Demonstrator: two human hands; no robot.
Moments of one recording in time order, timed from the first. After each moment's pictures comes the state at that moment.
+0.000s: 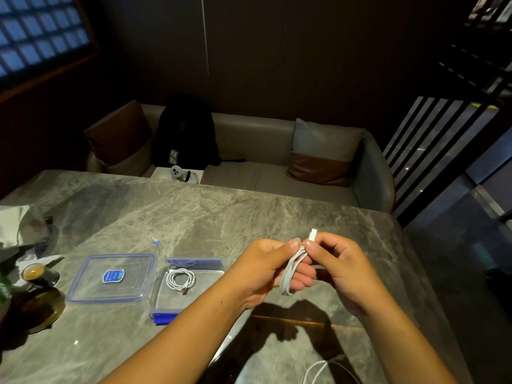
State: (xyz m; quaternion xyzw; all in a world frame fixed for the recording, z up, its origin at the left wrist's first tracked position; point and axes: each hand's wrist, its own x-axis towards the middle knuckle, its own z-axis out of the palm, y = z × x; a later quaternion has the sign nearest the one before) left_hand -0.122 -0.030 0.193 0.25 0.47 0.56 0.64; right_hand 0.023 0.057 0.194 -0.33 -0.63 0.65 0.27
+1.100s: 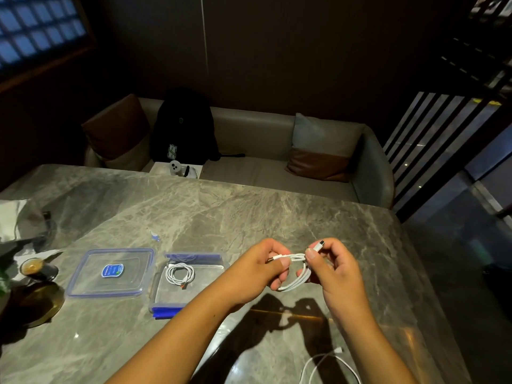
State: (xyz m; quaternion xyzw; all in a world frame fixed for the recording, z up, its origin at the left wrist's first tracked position) left_hand -0.135 -0.044 0.165 0.43 0.55 0.48 0.53; right_hand 0.022 0.029 0.172 -0.38 -0.61 0.59 0.37
